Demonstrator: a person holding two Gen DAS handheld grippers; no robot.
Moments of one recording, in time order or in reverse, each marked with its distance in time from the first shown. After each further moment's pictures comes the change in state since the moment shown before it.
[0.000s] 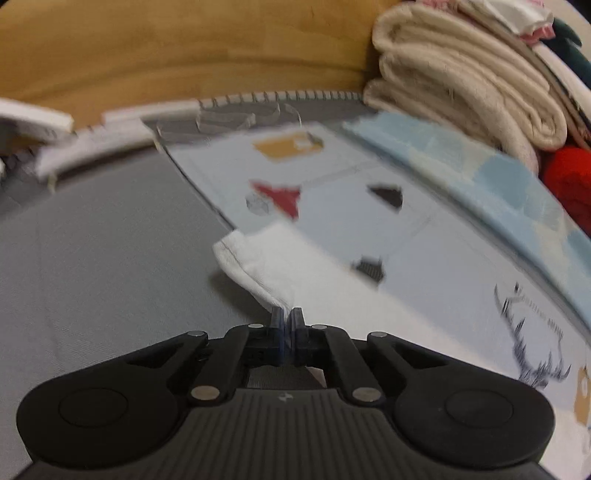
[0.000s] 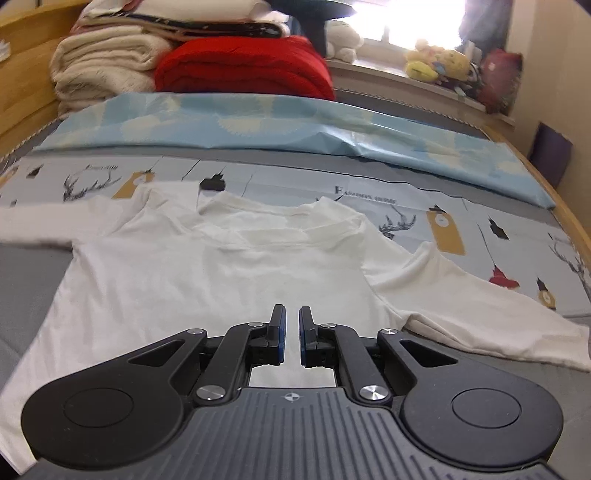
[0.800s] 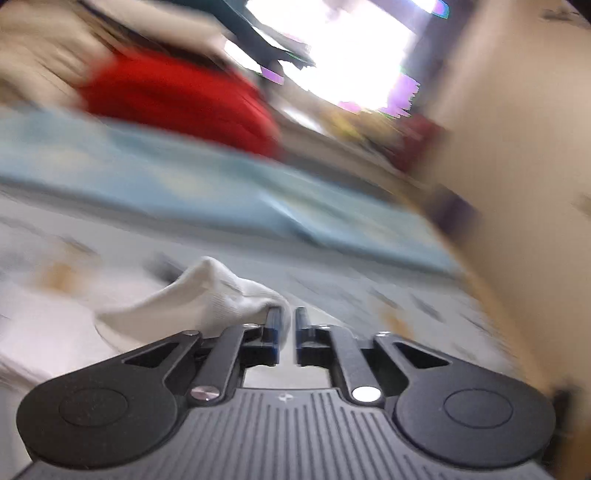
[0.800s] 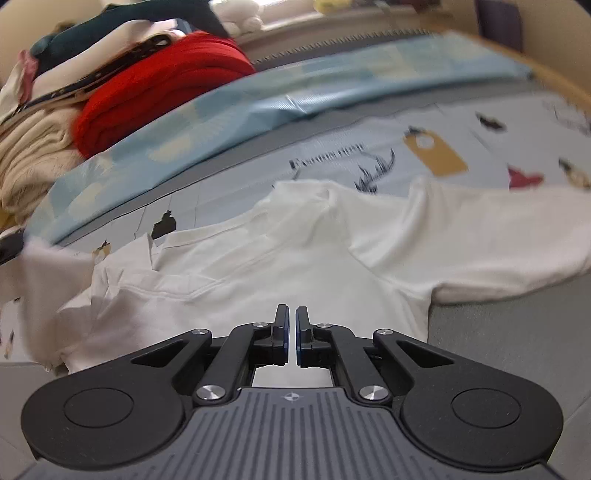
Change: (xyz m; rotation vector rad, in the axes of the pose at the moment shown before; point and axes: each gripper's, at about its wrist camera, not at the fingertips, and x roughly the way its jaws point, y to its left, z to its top) left arm -0.295 -0.353 -0.198 0.503 0.233 -1.024; right arm 0.091 -0.068 0.011 0.463 0.071 0.095
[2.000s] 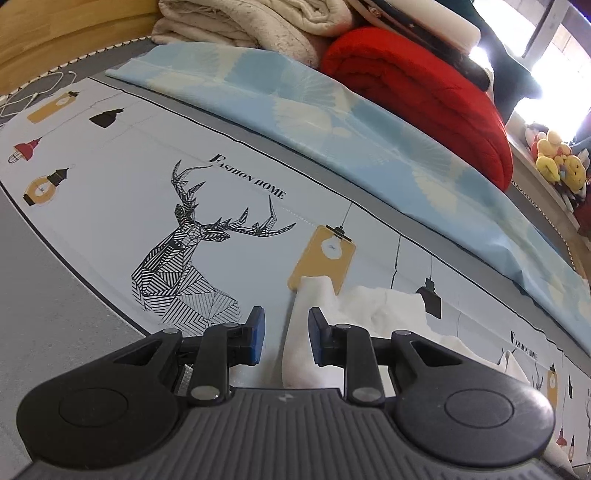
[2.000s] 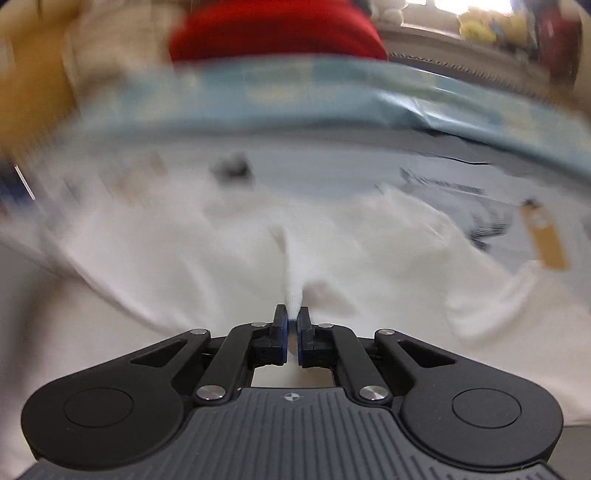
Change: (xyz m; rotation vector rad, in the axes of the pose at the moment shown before) left arm -0.045 0.197 0.039 -0.357 0.020 0.602; right arm 0.049 0.050 0.022 -0.337 0.047 0.208
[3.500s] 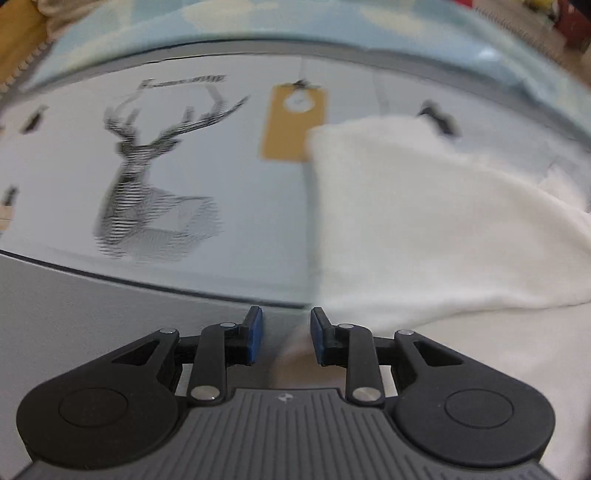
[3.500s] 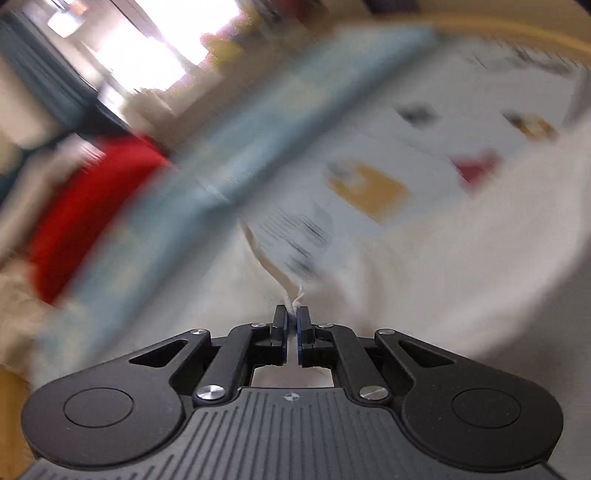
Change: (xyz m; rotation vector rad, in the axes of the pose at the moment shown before) left arm 0.054 -0.019 -0.056 0.433 0.297 0.119; right arm -0.044 -0.141 -0.010 0.738 -0.138 -0.298
